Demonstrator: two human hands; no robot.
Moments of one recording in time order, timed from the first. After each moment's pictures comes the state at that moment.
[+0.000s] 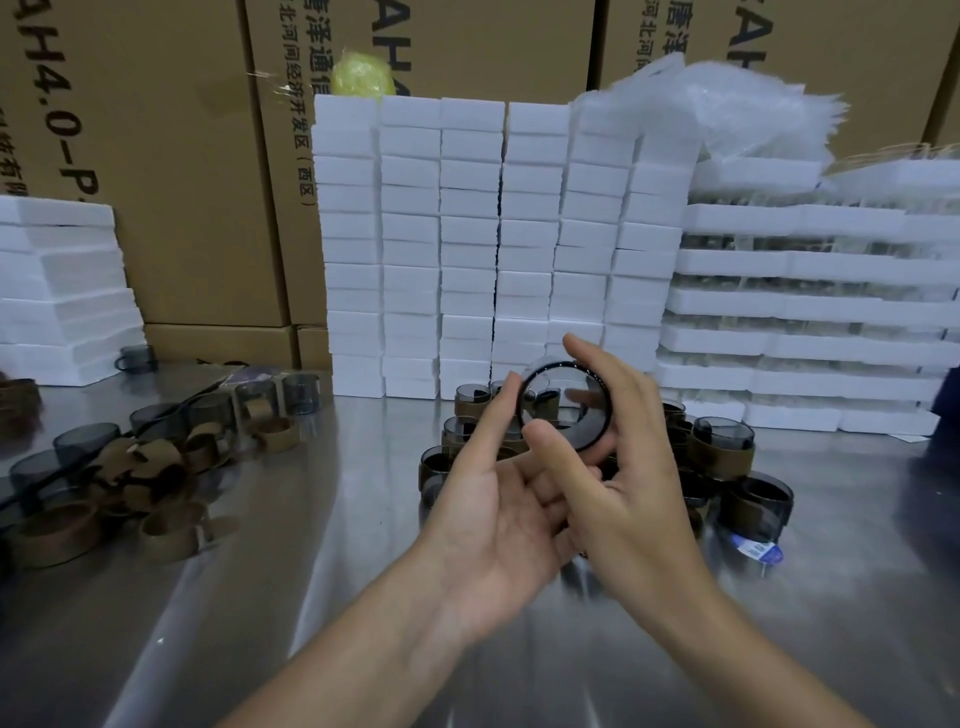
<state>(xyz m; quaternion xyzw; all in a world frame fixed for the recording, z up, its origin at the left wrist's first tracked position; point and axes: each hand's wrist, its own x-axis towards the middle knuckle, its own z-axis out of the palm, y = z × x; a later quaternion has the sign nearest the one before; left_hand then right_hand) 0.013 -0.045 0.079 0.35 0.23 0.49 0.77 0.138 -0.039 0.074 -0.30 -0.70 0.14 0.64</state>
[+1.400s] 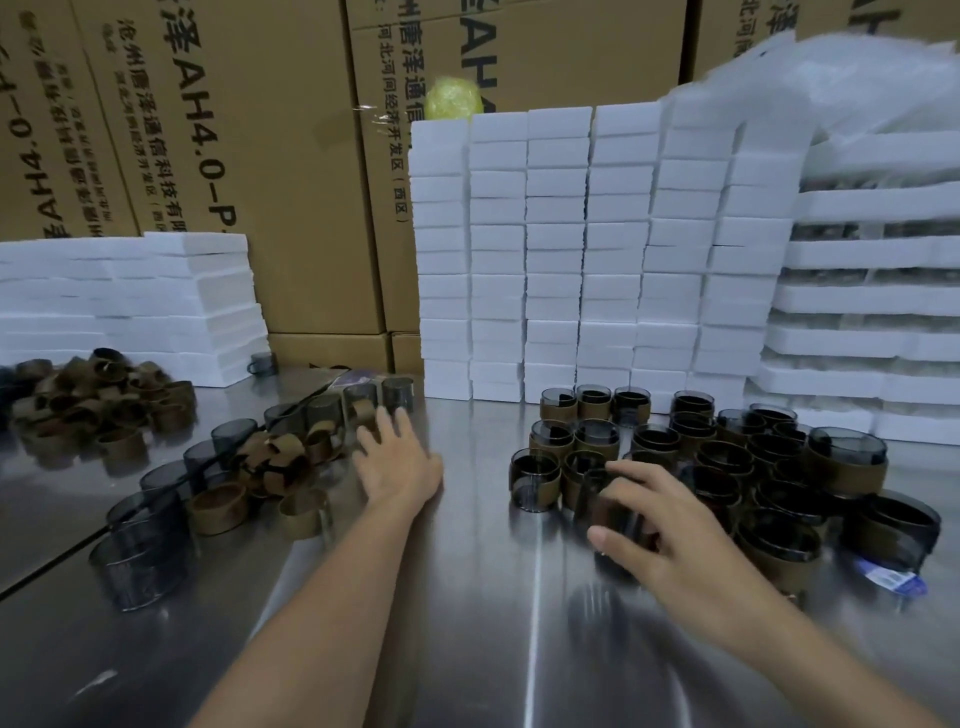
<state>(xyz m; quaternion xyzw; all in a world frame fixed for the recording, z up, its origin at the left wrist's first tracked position) -0.176 0.115 0.001 0.51 0.84 0.18 -0.01 0.153 -0.001 0.023 -0.43 -0.81 0.18 0.35</state>
